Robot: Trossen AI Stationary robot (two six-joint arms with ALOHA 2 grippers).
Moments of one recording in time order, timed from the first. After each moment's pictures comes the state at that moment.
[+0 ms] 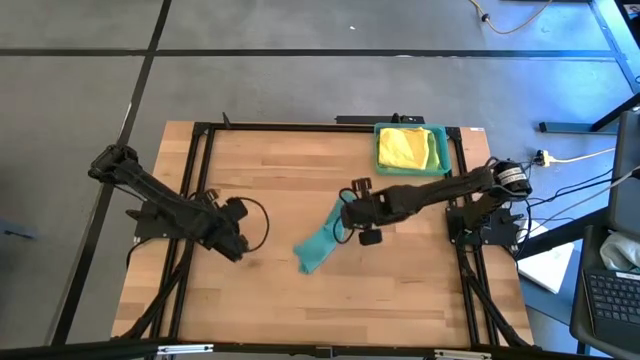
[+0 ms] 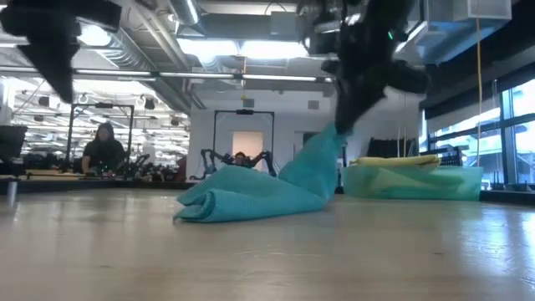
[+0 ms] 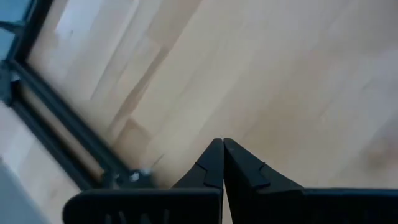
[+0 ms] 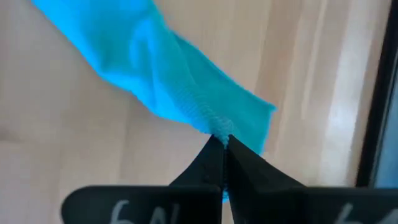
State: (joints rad) left arm -0.53 1.31 1.00 -1.40 -0.45 -1.18; right arm 0.16 1.69 1.24 -0.79 0.40 -0.16
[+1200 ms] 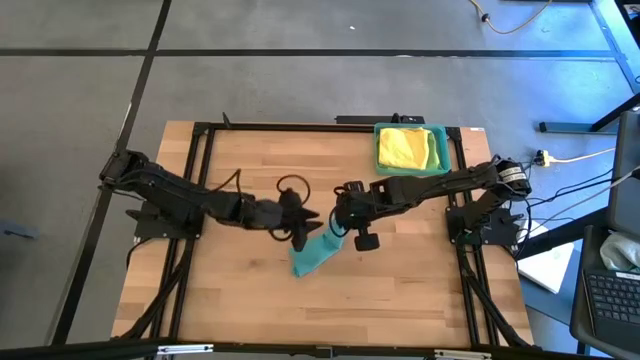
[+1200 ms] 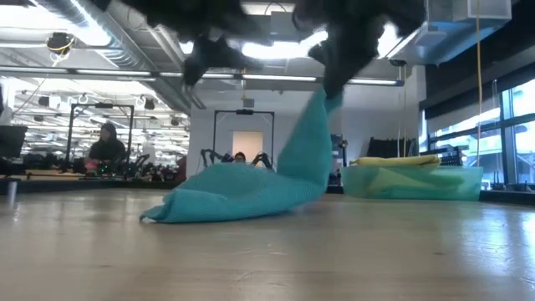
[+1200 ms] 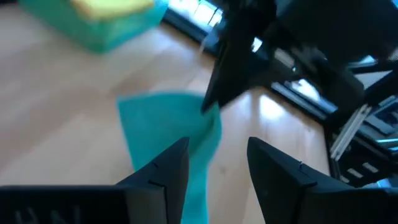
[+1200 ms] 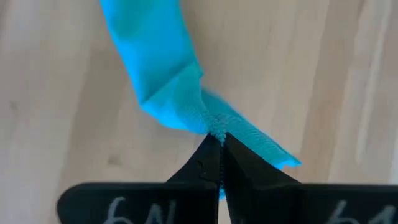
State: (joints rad) left arm -0.22 1.43 0.83 0.17 -0.36 -0.66; right arm 0.13 1.69 1.39 -0.84 0.10 -0.13
